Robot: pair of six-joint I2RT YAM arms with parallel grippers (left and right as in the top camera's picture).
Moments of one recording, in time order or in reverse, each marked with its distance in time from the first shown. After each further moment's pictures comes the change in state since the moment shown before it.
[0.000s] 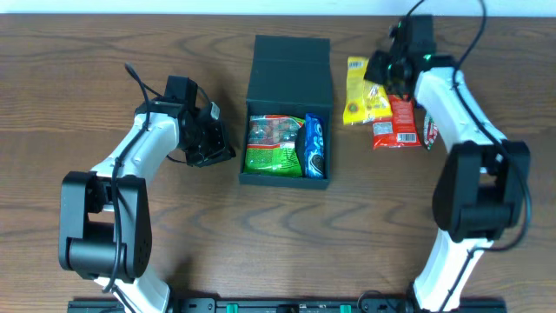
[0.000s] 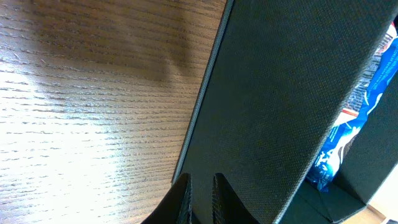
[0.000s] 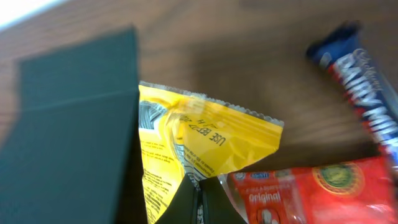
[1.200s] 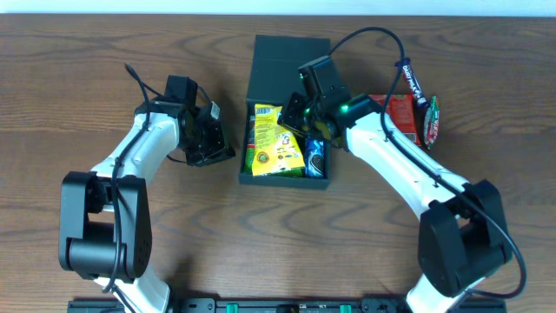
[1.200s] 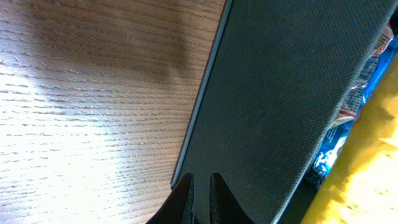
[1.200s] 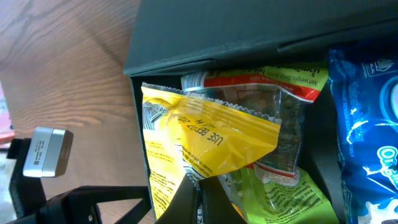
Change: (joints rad) left arm 0.000 0.000 0.000 0.004 0.000 0.000; right arm 0.447 -0.218 -0.300 0.069 -0.099 0.521
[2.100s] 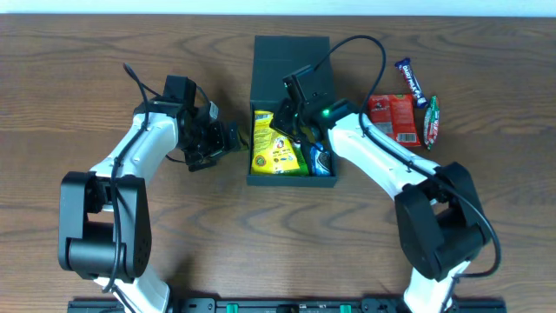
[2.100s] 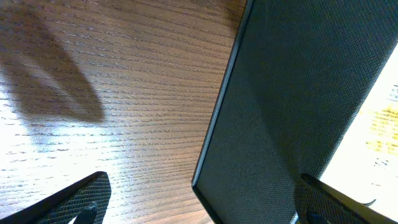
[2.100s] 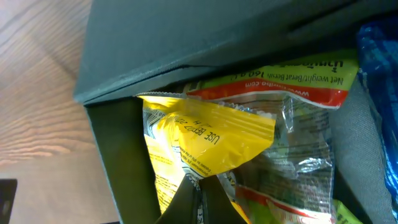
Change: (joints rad) left arm 0.005 0.000 0.000 0.000 -0.004 -0.003; right arm 0.036 0.114 -0.001 0.073 0.086 0.093
